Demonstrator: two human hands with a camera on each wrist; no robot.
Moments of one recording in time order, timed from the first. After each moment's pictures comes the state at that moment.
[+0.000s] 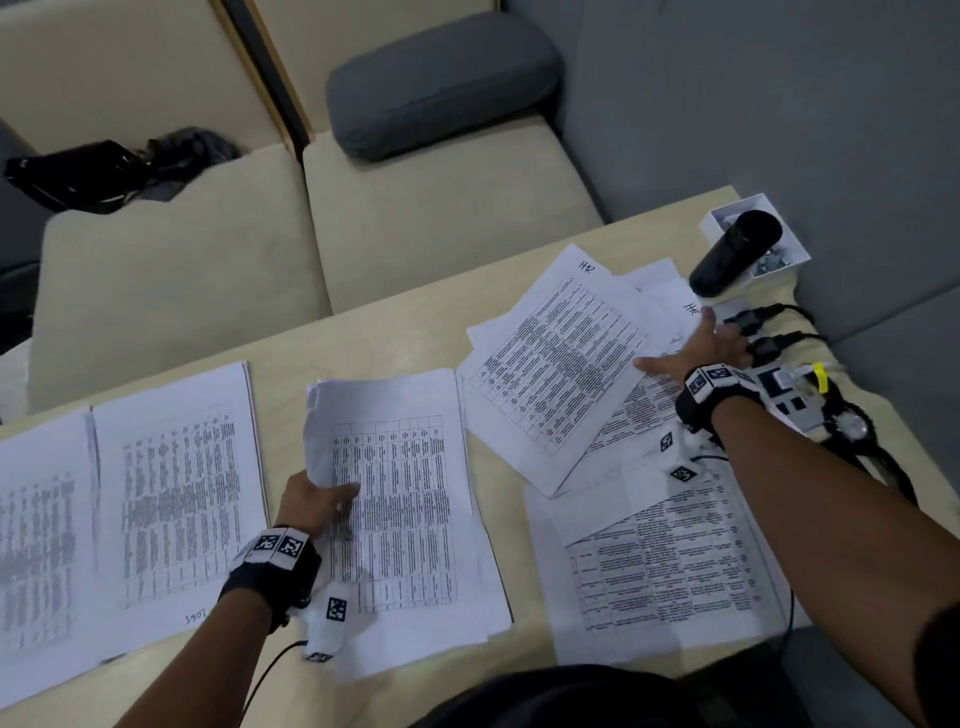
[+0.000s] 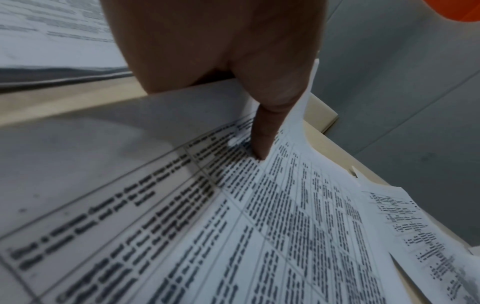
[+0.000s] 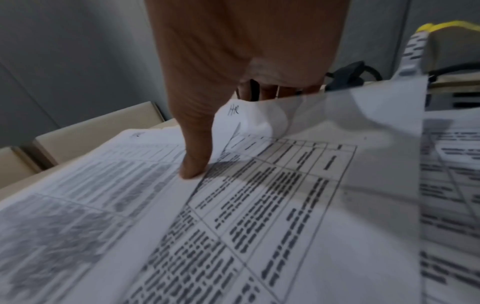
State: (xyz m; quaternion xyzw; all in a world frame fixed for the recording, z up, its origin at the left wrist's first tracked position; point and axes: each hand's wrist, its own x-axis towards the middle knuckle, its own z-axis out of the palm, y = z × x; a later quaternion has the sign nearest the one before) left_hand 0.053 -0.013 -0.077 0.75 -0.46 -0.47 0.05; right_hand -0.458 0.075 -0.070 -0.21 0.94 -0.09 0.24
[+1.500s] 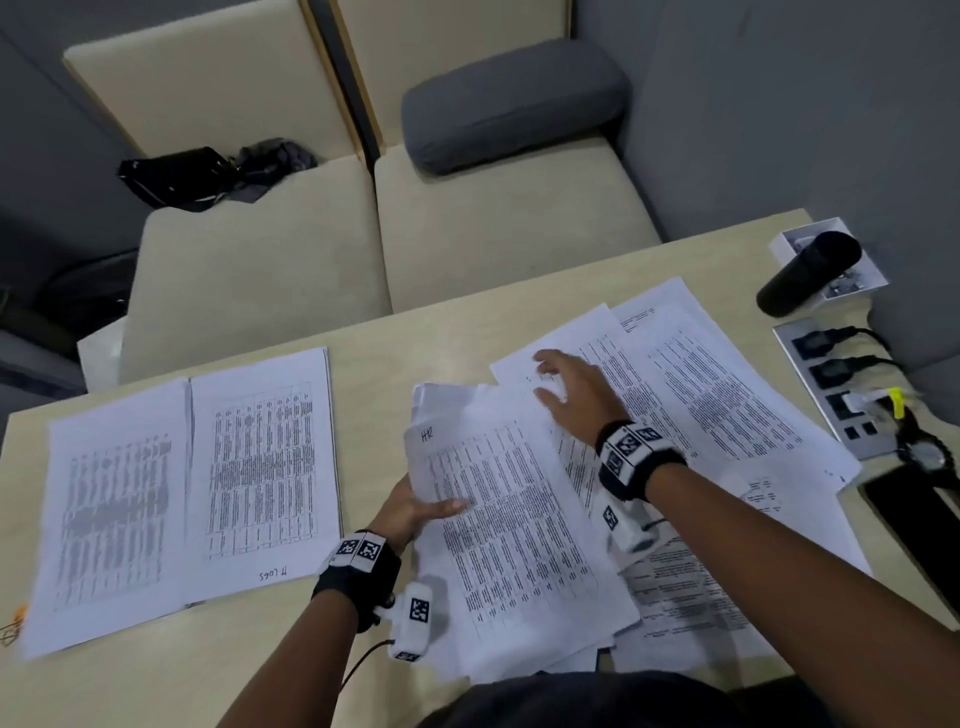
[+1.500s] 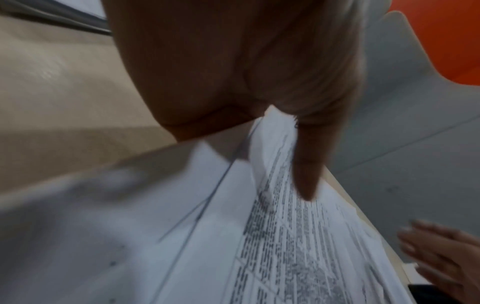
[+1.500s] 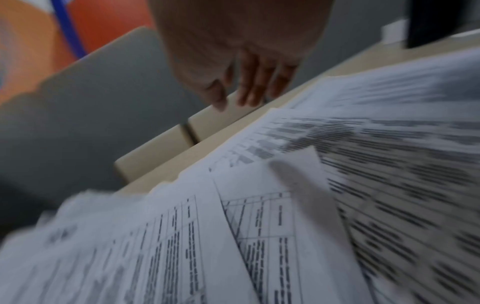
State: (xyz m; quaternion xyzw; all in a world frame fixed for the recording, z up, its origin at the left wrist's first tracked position) left_hand 0.039 0.035 -0.056 0.52 -0.43 -0.73 0.10; right_hand -0.244 0.037 -0.029 -0.55 0.74 -0.25 0.31
